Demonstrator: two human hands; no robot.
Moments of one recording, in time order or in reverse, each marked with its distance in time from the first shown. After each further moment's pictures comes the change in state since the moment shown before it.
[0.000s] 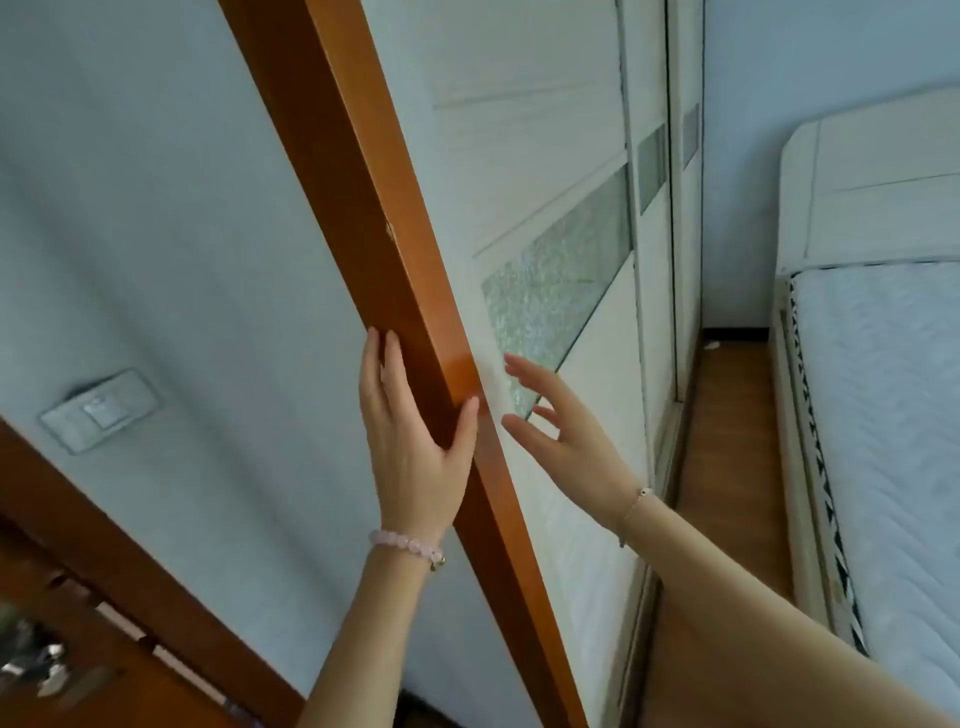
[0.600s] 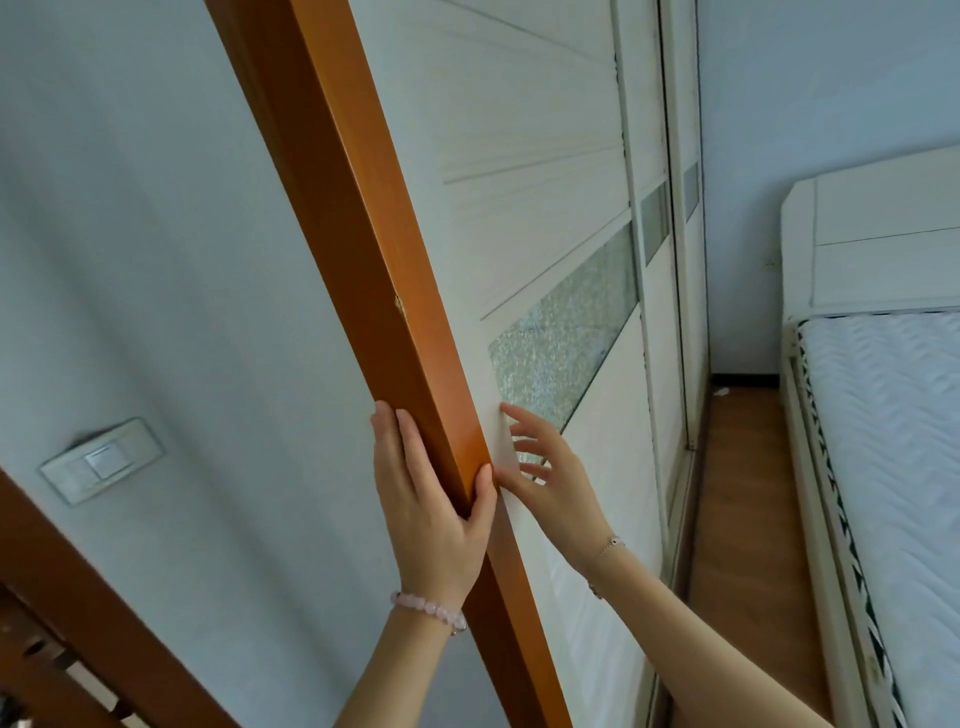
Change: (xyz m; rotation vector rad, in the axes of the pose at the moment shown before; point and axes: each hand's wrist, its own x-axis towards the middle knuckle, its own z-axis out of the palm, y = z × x) left_hand -0.008 -0.016 0.030 0.024 0.077 0.025; right_hand 0.028 0.019 0.020 0.170 0.096 0.061
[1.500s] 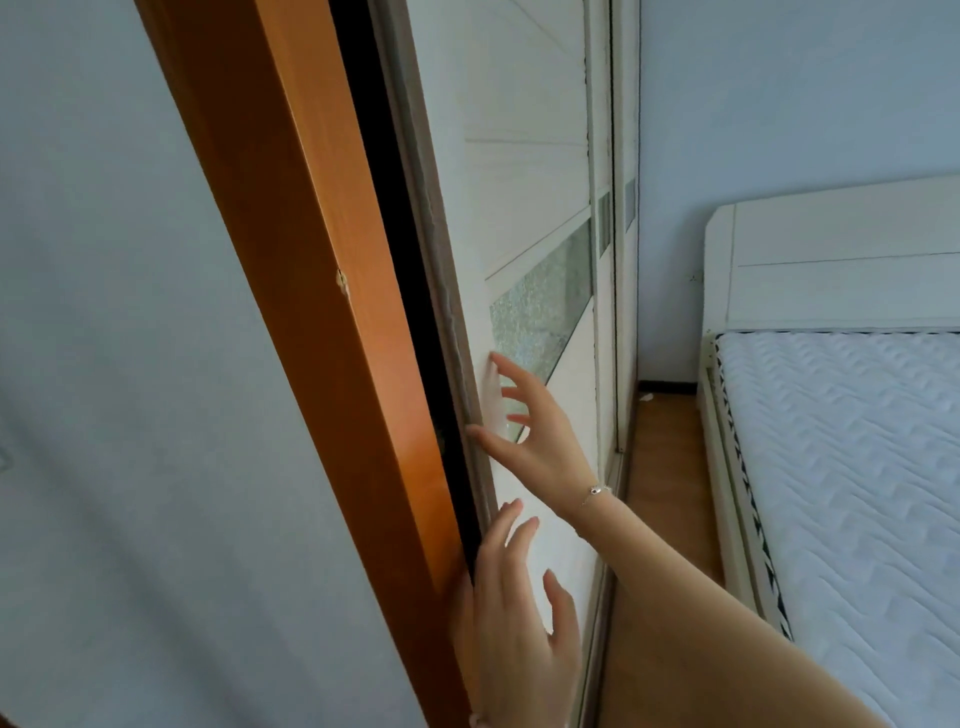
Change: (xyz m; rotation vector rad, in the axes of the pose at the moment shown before) left_hand -0.077 0.051 0.059 -0.216 -0.165 -0.017; right_hand 0.062 0.021 -0.035 -0.295 0.040 -0.119
